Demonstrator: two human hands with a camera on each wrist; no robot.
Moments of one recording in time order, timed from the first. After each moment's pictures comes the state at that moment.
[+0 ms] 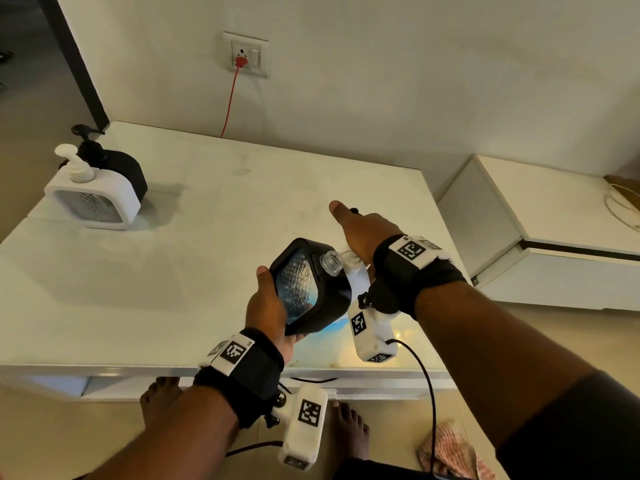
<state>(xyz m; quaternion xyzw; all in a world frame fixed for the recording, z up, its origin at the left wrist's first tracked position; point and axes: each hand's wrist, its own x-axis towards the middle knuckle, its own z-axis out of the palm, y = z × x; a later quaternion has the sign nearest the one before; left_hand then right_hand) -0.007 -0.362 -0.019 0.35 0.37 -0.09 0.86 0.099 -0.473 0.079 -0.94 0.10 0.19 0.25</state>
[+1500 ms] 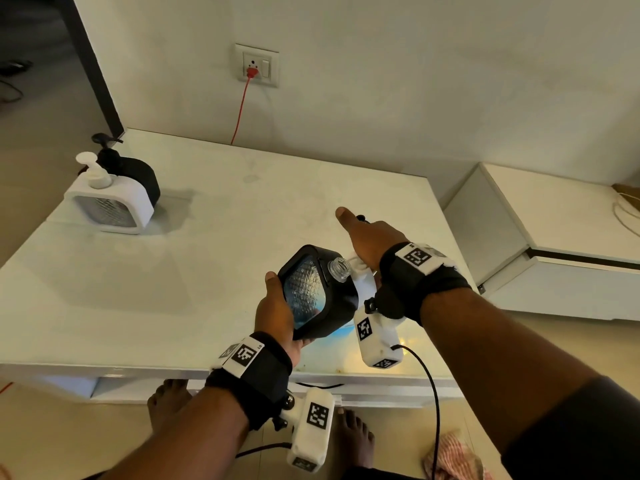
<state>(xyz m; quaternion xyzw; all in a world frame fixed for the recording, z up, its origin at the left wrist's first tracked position) -0.006 -0.359 -0.020 0.36 0.38 -0.09 0.85 0.099 -0.472 0.080 -0.94 0.10 0.19 0.26</state>
